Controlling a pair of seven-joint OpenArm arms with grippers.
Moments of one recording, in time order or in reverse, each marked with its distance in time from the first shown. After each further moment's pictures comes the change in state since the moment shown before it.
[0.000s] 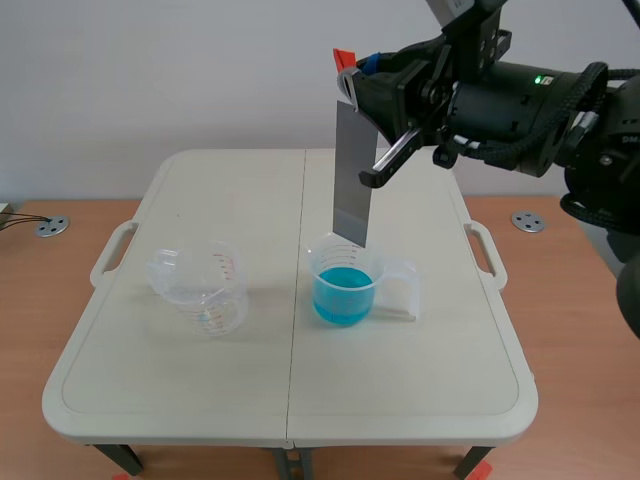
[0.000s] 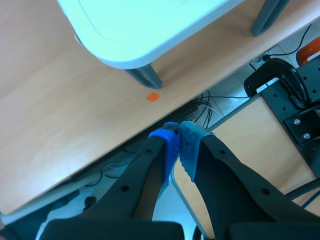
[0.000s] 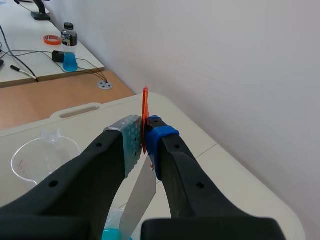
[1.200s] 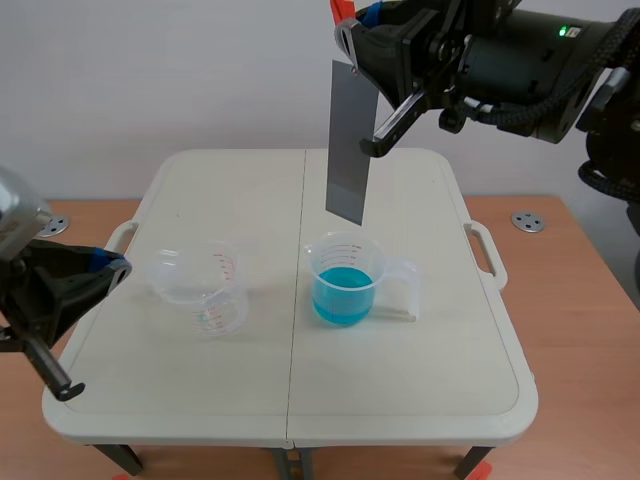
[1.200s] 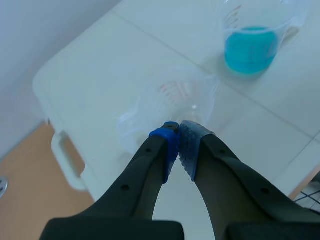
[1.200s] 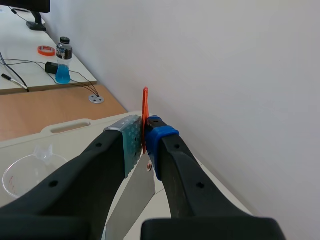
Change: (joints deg) left arm -37.5 -2.8 15.2 0.0 -0.5 -6.8 0.9; right arm 0.0 0.0 0.6 6.0 0.0 0.1 -0.9
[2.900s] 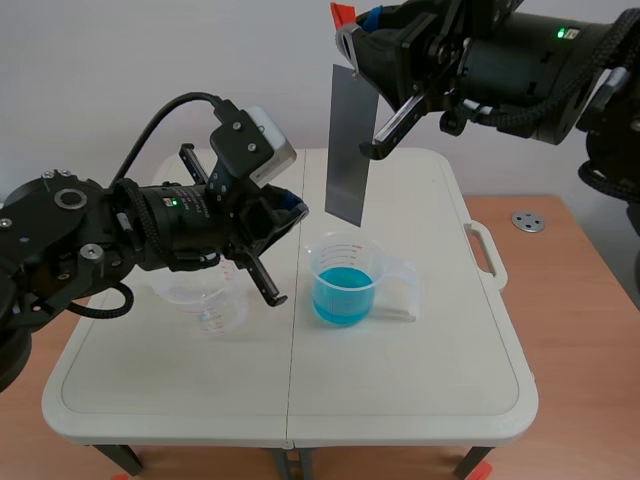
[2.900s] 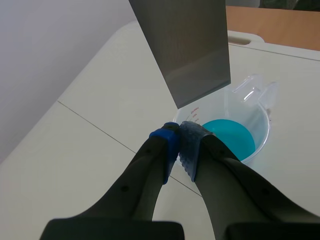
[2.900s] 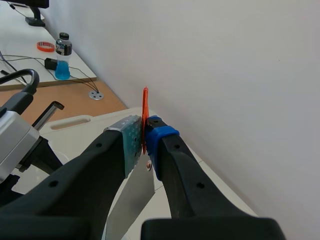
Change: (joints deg) left arm -34.5 15.1 27.6 -18.2 9.2 0.2 7.2; right arm 0.0 0.0 0.0 0.0 0.0 0.0 -1.0
